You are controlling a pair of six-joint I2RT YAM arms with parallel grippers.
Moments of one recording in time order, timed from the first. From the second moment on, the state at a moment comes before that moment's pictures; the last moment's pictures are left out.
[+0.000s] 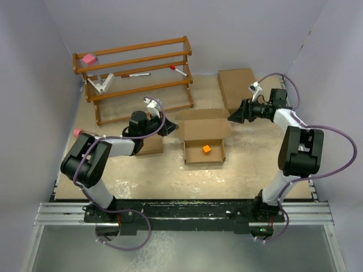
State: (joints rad) left arm -0.41 1.69 0.71 0.75 0.47 -0.53; right arm -0.16 1.77 1.18 -0.30 -1.01 -0.15
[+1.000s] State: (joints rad) left arm -0.42 1.69 0.69 0.77 0.49 -0.51; right arm -0.12 1.86 1.22 -0.51 -1.07 -0.38
